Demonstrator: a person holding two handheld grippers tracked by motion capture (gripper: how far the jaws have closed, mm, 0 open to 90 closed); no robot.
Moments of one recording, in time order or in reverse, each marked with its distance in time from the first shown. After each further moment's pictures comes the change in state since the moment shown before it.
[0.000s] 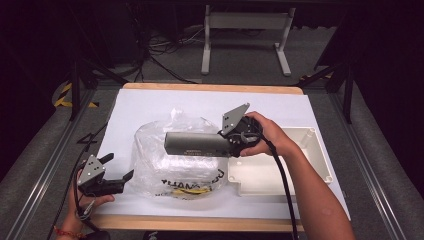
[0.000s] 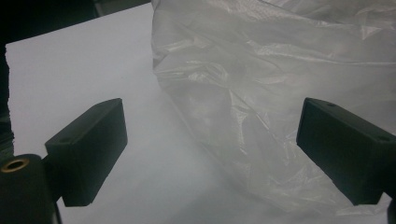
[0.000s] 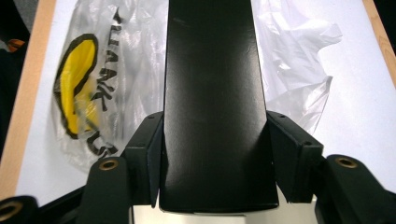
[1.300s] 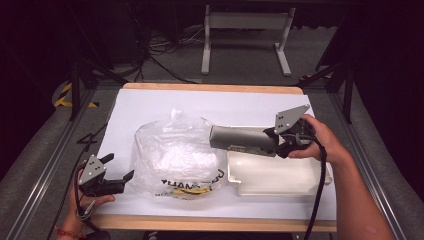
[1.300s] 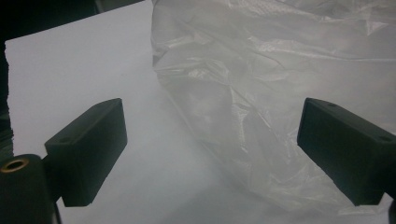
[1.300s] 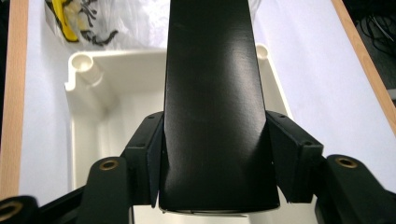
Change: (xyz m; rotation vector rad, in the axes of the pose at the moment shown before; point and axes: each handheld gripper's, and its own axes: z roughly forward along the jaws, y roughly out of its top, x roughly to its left) left arm -0.001 0.000 0.002 0.015 0.008 0.002; right arm 0.006 -0.090 -0.080 0.024 -0.103 0.104
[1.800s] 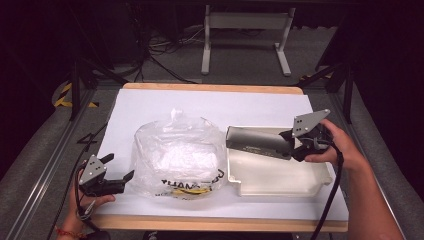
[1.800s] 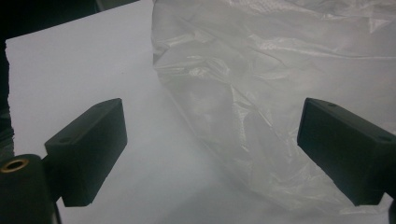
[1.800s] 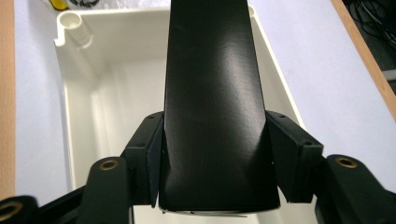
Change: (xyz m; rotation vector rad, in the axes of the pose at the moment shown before) left arm 0.000 0.000 0.000 0.007 0.000 0.002; right arm 0.000 -0.041 -0.019 0.009 -0.035 0.050
